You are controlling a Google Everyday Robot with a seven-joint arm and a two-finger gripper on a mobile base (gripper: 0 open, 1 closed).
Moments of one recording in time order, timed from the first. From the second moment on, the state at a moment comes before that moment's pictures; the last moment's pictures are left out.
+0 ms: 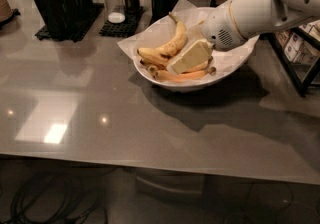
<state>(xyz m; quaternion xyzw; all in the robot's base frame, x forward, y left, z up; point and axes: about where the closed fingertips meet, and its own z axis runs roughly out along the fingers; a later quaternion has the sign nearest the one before) 0.576 -0.064 0.924 -0.52 0.75 0.19 0.36</state>
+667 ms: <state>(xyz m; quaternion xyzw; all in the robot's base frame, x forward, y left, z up) 0.605 -0.026 0.900 -0.54 0.73 0.22 0.36</state>
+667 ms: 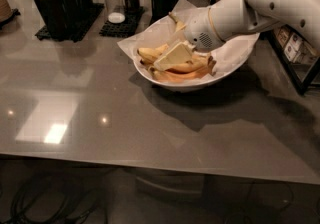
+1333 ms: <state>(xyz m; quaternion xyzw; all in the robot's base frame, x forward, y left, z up) 0.611 -0.031 0.879 -0.54 0.74 0.22 0.33</state>
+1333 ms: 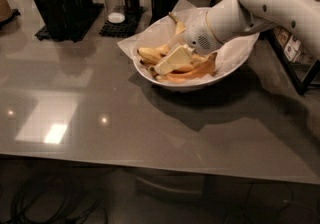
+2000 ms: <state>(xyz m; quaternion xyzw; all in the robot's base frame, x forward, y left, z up) 0.611 -0.035 0.875 -0.53 0.75 0.22 0.32</state>
